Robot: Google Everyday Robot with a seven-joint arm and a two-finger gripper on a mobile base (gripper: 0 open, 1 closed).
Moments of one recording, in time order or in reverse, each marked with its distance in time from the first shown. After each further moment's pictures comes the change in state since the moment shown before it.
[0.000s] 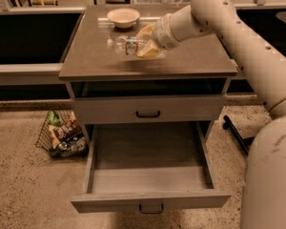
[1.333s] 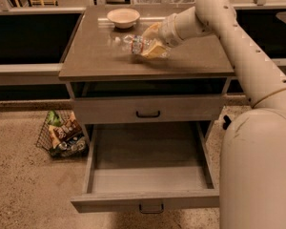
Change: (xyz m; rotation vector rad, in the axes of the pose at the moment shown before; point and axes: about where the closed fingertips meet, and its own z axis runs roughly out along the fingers) arm 0.044 -0.034 0.010 0.039 -0.015 0.112
